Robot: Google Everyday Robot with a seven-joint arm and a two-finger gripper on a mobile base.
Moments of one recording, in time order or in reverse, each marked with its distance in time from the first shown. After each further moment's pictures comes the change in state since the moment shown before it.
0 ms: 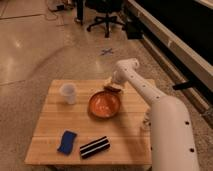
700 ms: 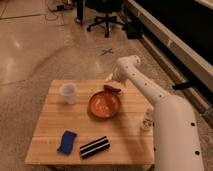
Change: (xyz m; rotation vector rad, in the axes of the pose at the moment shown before) arm 0.001 0.002 -0.027 -0.017 0.016 0.143
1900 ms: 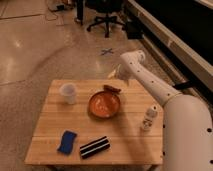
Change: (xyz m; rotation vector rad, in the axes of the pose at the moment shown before) arm 0.006 0.005 -0.041 -0.004 0.027 0.107
